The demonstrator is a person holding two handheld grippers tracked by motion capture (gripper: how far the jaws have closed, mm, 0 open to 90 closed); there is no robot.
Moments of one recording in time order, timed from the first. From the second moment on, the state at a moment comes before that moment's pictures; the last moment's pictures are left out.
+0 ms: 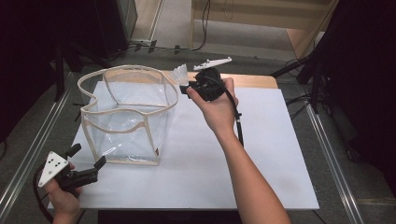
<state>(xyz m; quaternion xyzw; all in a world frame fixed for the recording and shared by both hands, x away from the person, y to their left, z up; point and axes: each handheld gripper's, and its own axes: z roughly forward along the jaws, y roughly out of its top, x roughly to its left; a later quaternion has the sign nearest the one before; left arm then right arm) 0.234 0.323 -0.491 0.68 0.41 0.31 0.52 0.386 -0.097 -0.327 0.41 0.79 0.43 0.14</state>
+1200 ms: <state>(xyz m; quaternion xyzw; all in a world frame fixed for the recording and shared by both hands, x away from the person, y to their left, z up) 0.234 0.323 -0.491 0.68 0.41 0.31 0.52 0.386 -0.076 -0.319 0.39 0.80 0.44 0.14</state>
